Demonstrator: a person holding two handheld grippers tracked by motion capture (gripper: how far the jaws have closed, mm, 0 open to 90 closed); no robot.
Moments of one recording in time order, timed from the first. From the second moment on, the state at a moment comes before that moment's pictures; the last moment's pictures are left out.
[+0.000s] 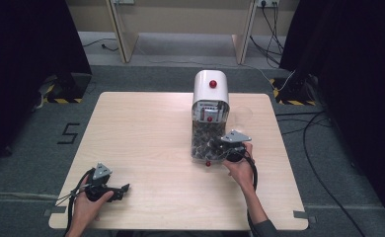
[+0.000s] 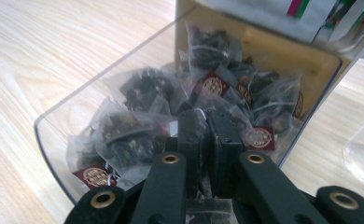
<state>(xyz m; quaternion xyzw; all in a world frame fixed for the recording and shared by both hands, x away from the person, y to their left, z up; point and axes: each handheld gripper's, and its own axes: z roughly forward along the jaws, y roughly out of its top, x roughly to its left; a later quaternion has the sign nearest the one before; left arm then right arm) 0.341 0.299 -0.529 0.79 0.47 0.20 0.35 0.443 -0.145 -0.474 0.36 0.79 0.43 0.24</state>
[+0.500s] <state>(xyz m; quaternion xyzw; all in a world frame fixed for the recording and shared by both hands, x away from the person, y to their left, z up) 0.341 0.299 -0.529 0.79 0.47 0.20 0.35 0.434 -0.146 -0.457 0.34 0.78 0.47 0.25</state>
